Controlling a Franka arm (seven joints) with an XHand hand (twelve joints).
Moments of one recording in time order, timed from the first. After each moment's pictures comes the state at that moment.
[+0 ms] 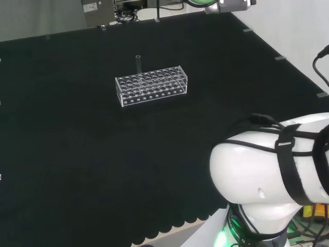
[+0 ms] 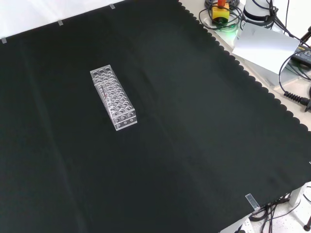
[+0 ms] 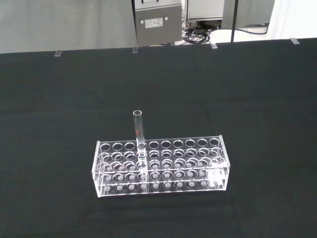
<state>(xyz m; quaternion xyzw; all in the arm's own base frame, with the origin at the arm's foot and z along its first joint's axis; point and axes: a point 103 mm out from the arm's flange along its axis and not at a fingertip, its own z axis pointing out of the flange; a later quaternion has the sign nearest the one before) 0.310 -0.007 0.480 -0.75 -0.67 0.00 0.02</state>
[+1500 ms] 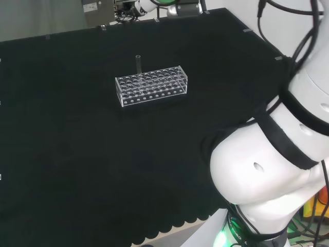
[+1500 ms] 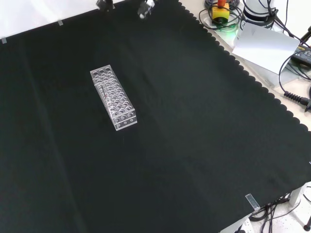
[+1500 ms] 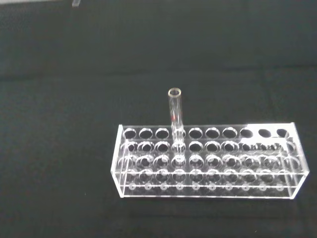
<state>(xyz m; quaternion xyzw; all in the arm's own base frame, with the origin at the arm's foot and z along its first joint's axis) 0.468 0.016 0.385 -0.71 -0.70 0.04 0.09</state>
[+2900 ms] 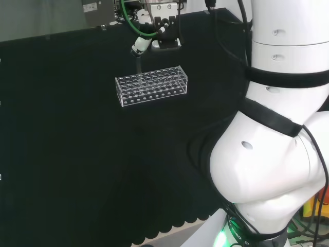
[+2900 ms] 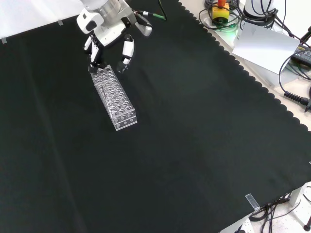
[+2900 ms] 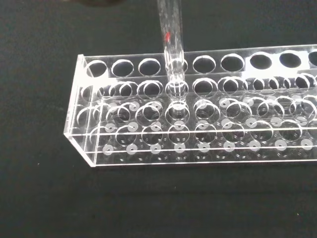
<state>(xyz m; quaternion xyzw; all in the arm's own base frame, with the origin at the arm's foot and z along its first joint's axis) 0.558 0.020 0.240 -0.71 -0.68 0.11 0.16</state>
